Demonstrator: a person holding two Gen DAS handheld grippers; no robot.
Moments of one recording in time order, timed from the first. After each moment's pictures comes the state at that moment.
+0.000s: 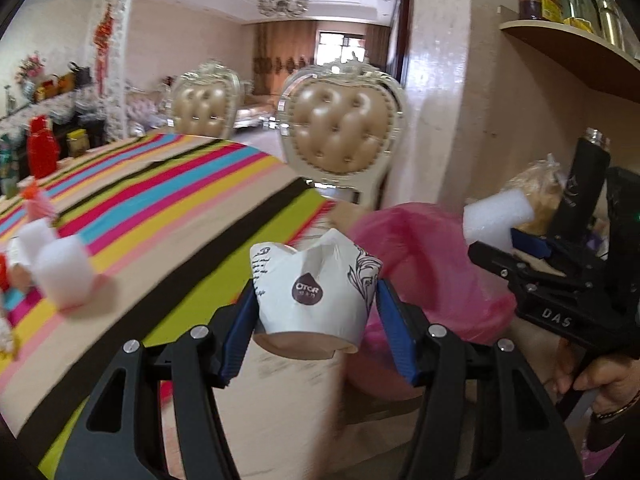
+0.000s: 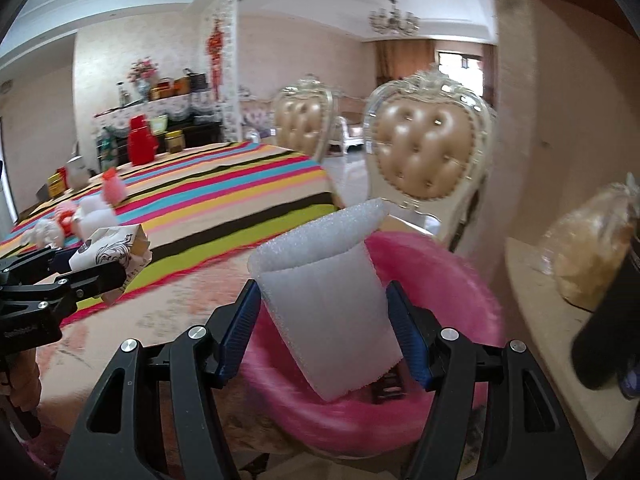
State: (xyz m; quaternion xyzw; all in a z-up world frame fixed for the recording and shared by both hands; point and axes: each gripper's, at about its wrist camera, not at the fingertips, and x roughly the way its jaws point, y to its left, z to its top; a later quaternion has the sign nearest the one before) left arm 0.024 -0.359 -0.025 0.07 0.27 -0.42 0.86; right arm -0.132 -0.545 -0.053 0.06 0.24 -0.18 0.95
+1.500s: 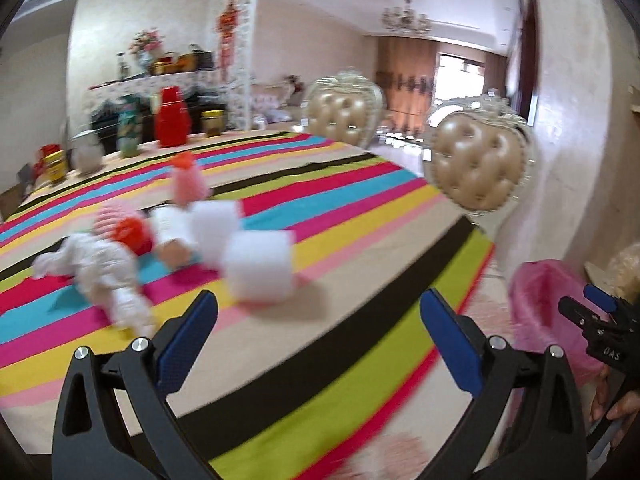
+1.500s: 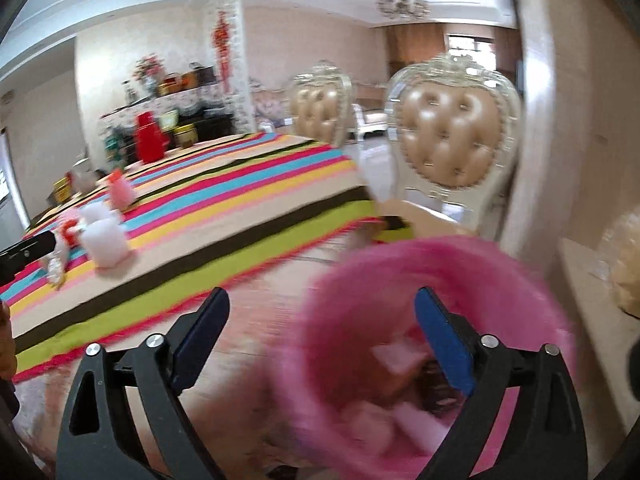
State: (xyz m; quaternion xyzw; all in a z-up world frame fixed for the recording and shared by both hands) left arm 0.104 -0.208 -0.002 0.02 0.27 -0.20 0.94; right arm -0.048 -0.484 -0.054 0.07 0.26 -0.11 0.96
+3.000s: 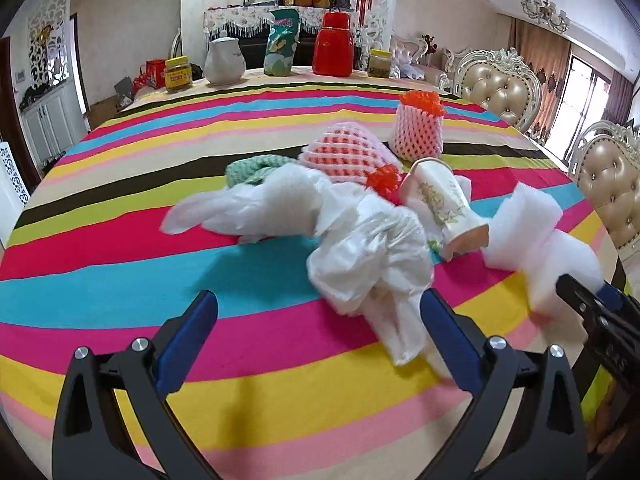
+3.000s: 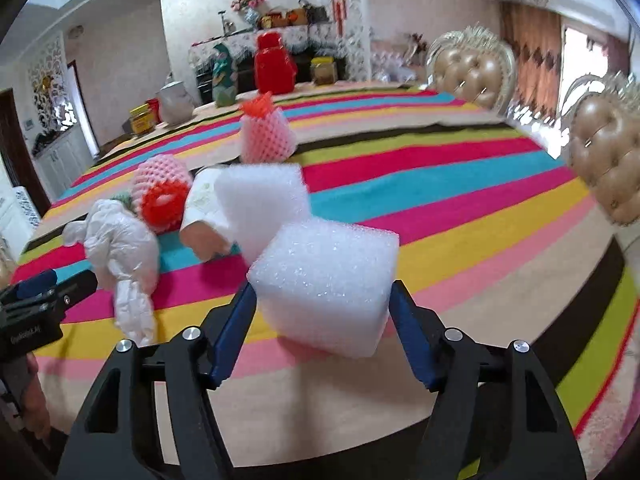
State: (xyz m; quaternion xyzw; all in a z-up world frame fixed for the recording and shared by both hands) left arm 0.228 -0.032 -0.044 -0.04 0.38 0.01 0.92; right arm 0.164 -0.268 -0.064 0.03 0.32 0.03 0.95
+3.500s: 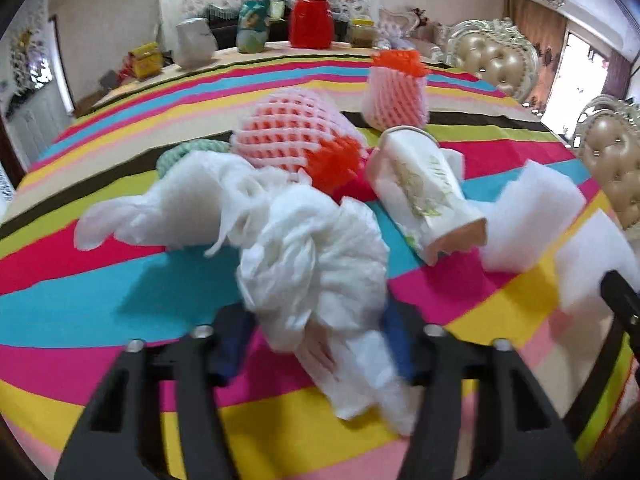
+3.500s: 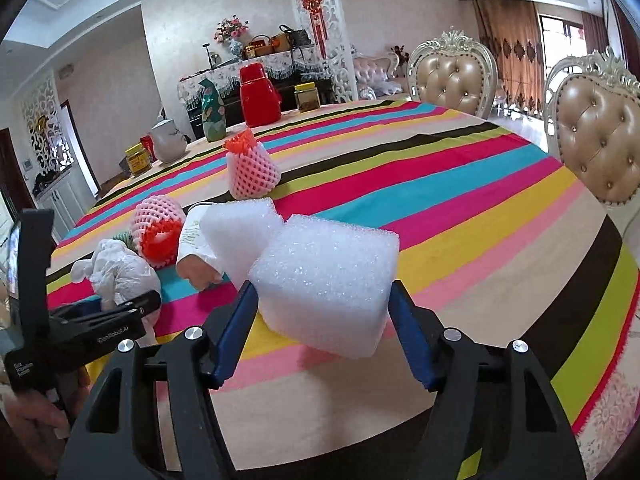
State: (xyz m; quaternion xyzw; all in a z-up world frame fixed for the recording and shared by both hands) left arm 0.267 -0.070 -0.068 -0.02 0.42 -0.01 0.91; right arm 0.160 -0.293 -0.060 0.09 0.30 0.03 0.95
